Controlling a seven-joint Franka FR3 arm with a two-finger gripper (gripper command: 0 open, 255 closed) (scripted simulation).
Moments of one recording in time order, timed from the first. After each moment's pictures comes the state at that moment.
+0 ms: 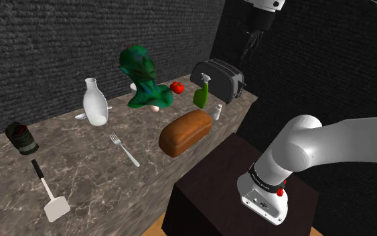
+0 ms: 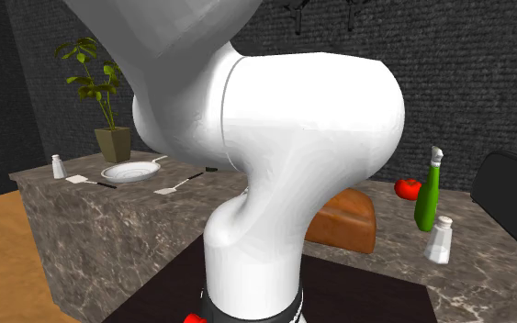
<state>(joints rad) -0.01 -0.82 -0.03 -2.28 -0.02 1.46 -0.16</state>
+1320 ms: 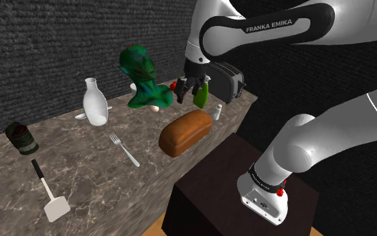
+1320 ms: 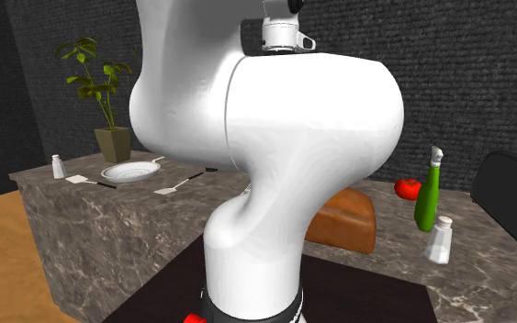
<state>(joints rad) 0.04 -0.47 0.19 -2.50 0.10 2.05 0.09</state>
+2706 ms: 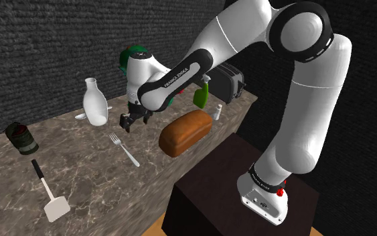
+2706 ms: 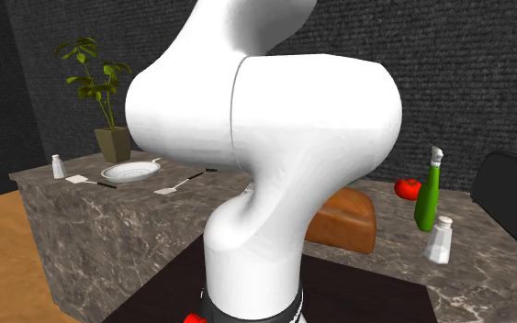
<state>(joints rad) 0.13 0.35 0.29 -2.14 -0.18 2.52 0.53</state>
